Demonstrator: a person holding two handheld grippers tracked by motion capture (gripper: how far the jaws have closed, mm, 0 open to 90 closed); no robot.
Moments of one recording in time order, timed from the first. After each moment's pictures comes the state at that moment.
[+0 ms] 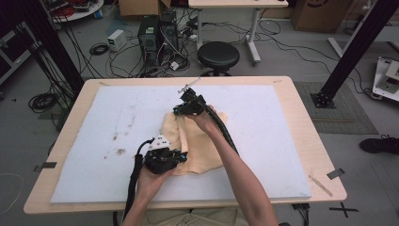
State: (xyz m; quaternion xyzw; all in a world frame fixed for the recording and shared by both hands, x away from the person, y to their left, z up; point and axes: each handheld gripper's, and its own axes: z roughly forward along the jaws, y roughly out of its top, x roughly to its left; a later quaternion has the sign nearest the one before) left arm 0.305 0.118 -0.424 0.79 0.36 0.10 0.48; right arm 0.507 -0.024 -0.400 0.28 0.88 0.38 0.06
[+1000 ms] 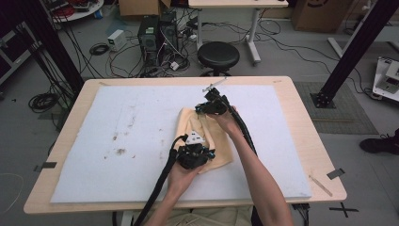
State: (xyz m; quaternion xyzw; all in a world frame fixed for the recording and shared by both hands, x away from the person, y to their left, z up) left arm 0.323 0.035 -0.425 0.81 0.35 0.09 0.46; right arm 0.511 -0.099 -0.404 0.32 0.87 0.38 0.07
